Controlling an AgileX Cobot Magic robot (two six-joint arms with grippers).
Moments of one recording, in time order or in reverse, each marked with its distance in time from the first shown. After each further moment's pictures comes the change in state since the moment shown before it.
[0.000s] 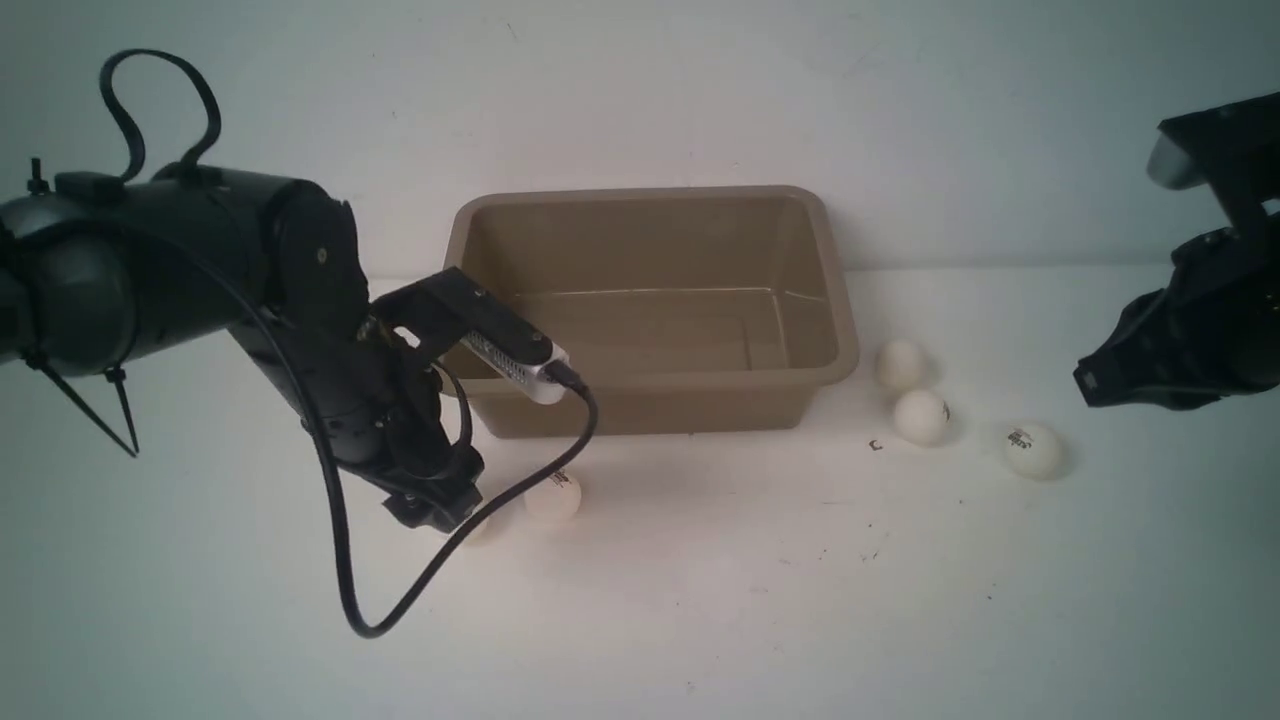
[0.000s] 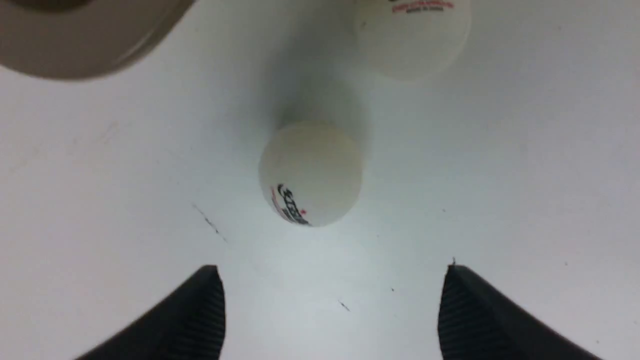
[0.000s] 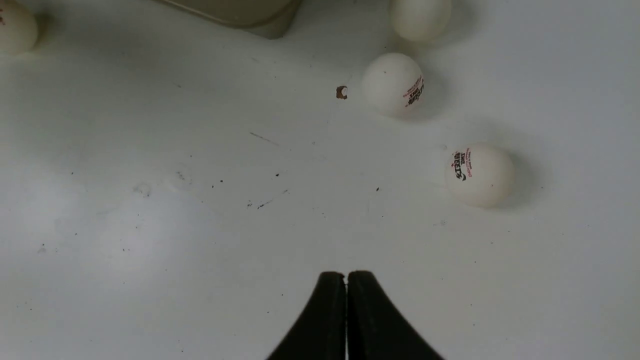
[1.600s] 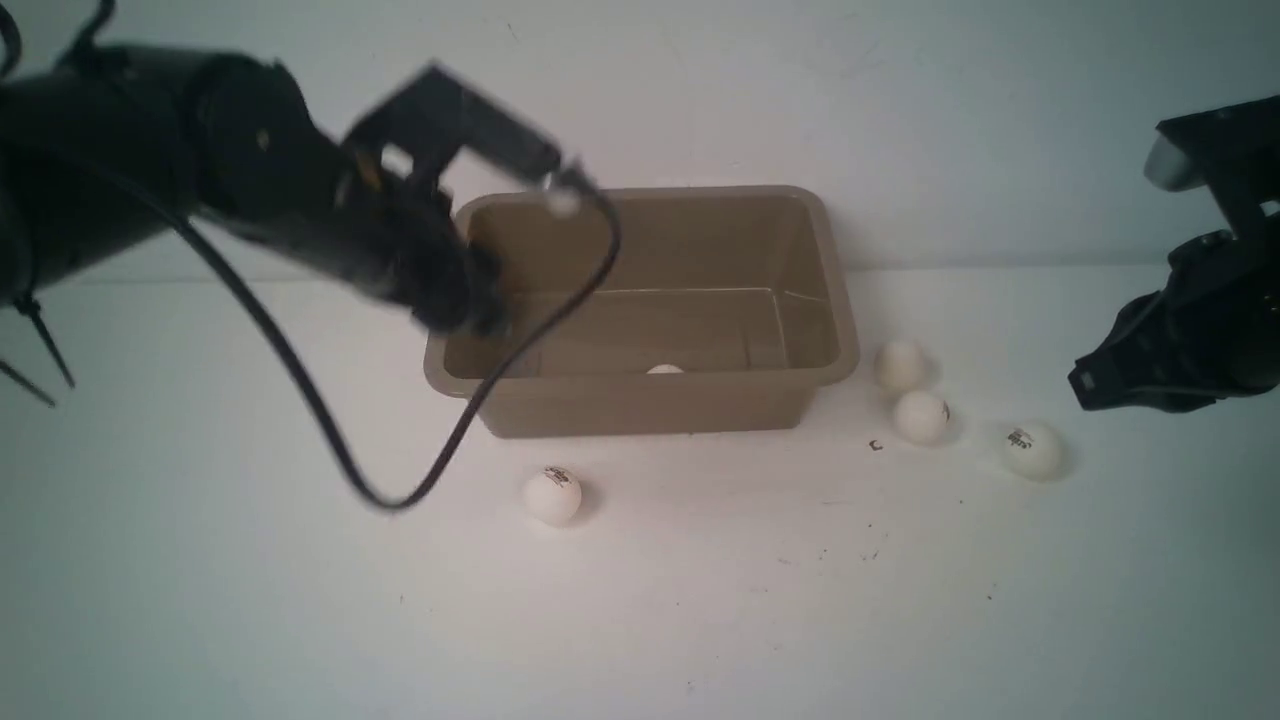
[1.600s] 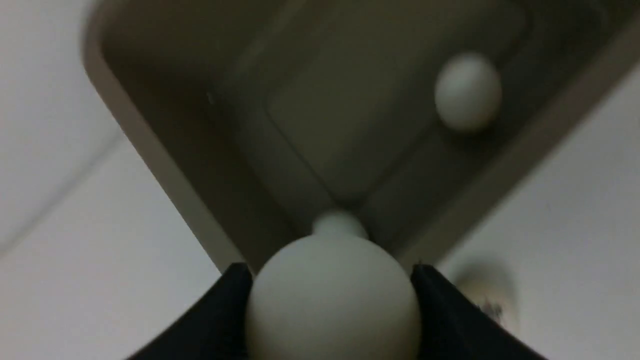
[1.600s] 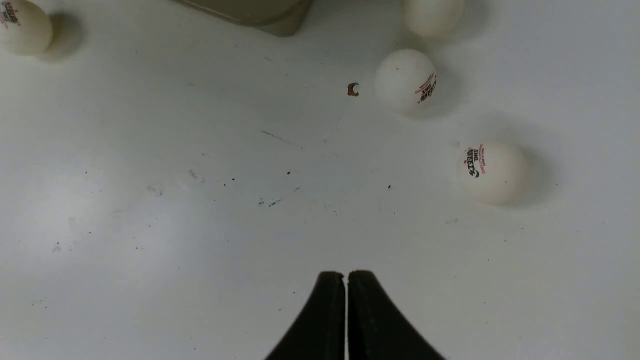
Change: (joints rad) right arm 0.000 0.000 0.000 0.019 0.010 -0.001; left arm -0.009 -0.092 -0.120 -0.019 -0.230 -0.026
